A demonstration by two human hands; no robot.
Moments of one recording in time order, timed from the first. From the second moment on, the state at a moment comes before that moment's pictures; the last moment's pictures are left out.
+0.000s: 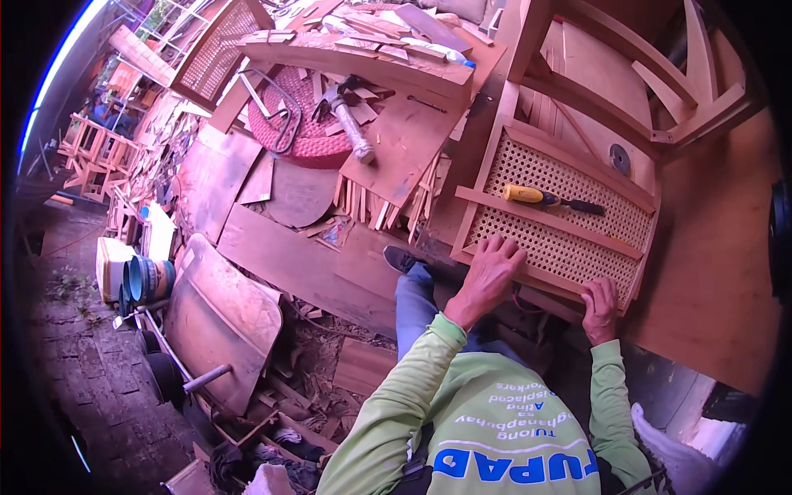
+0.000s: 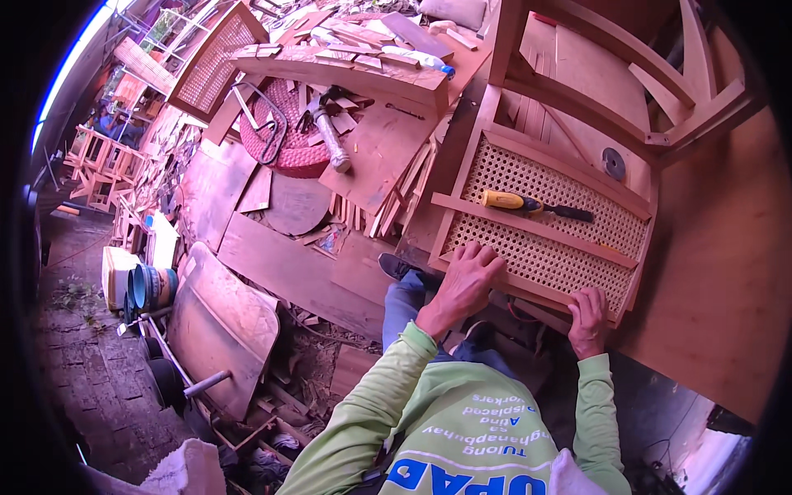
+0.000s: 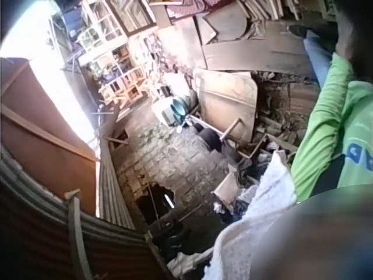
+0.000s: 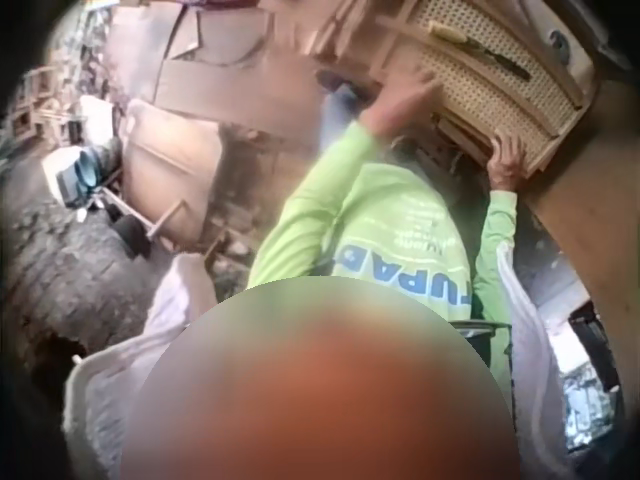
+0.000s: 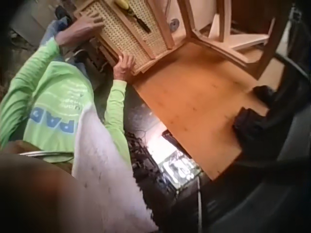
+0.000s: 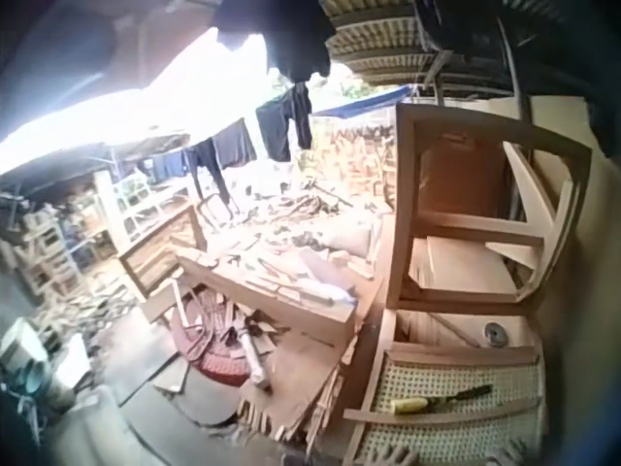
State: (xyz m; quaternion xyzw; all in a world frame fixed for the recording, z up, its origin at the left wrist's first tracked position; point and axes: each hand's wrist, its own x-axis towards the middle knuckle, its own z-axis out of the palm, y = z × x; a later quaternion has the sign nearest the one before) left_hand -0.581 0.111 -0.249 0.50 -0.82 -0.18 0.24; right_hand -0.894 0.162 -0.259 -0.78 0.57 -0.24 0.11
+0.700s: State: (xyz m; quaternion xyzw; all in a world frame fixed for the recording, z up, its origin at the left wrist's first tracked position) left_hand -0.575 0.112 -0.253 0.47 -0.77 -0.27 0.34; right_hand -0.888 0.163 -0.252 -0.77 0.59 -0.22 0.09
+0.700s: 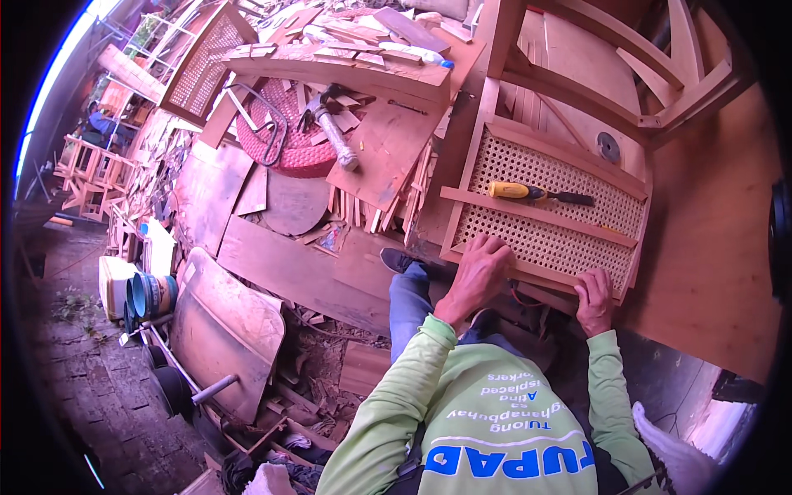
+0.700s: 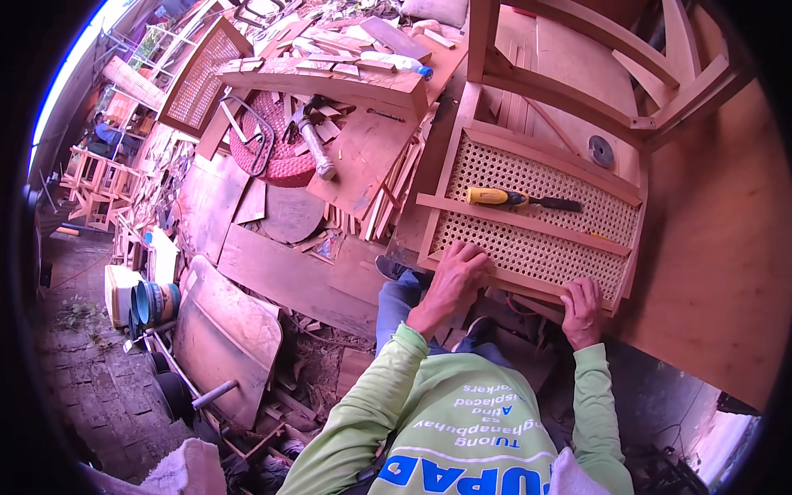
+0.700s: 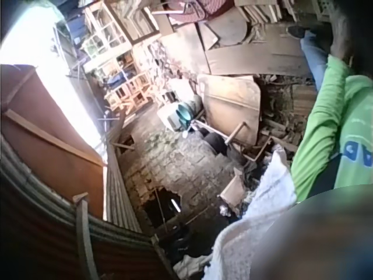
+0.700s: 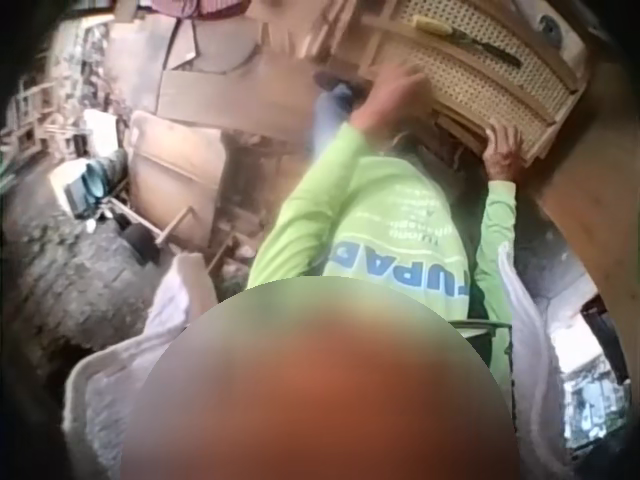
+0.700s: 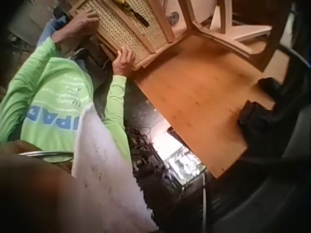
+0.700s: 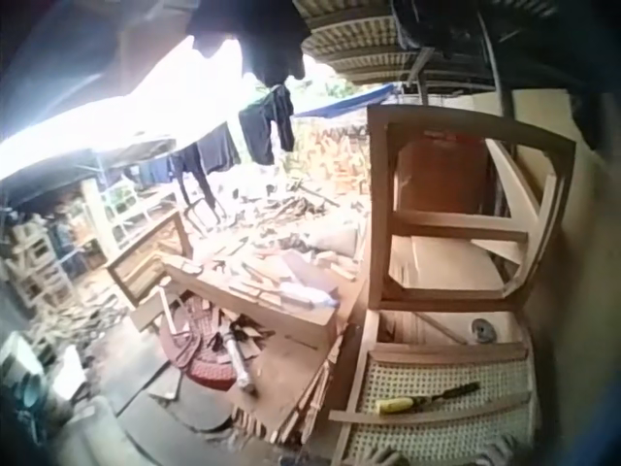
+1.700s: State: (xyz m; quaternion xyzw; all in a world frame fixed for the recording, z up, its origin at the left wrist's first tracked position) left_hand -0.578 0.092 -0.236 0.42 -0.86 -0.22 0.20; right_hand -0.894 0.173 -0.295 -0.73 0.58 -0.34 0.10
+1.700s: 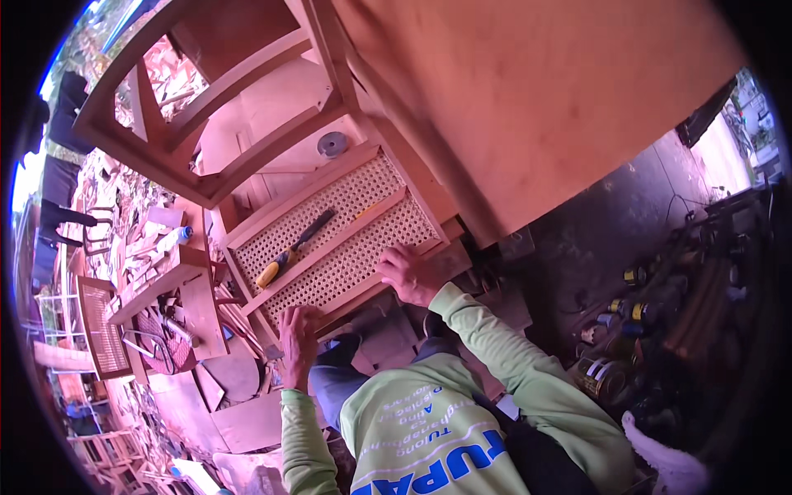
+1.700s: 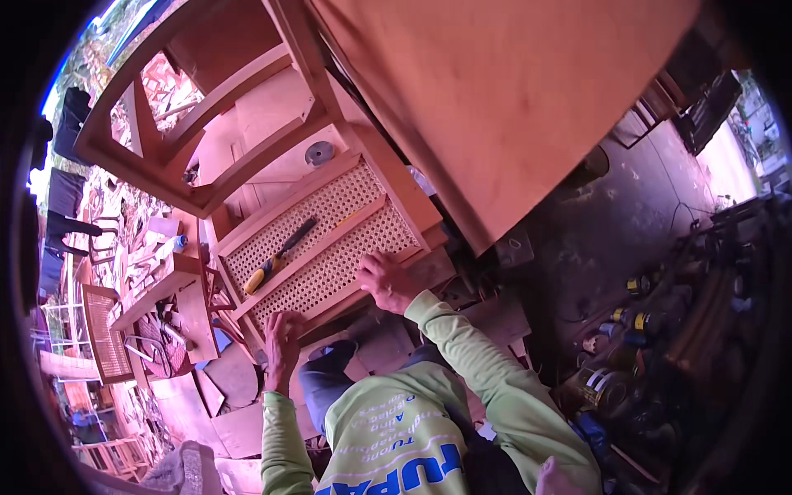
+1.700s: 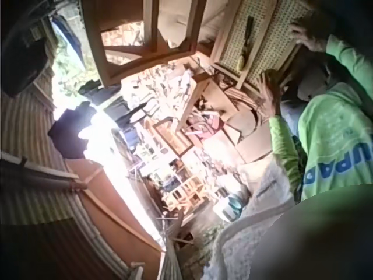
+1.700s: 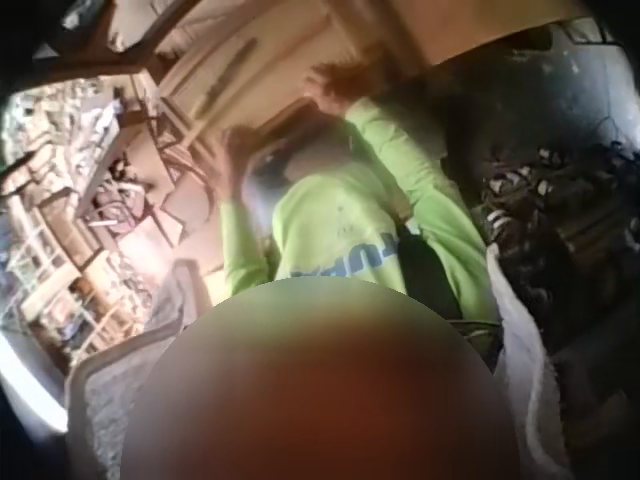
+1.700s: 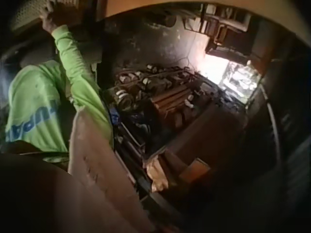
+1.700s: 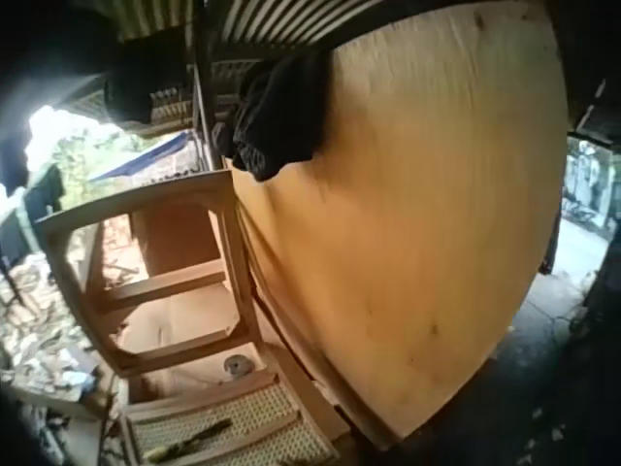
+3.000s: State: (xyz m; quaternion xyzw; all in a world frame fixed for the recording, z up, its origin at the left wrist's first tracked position) left_hand -0.573 0.087 -0.231 0.48 -0.83 -0.26 0.13; right_hand -0.882 0.169 -0.300 -0.69 0.60 -0.40 0.05
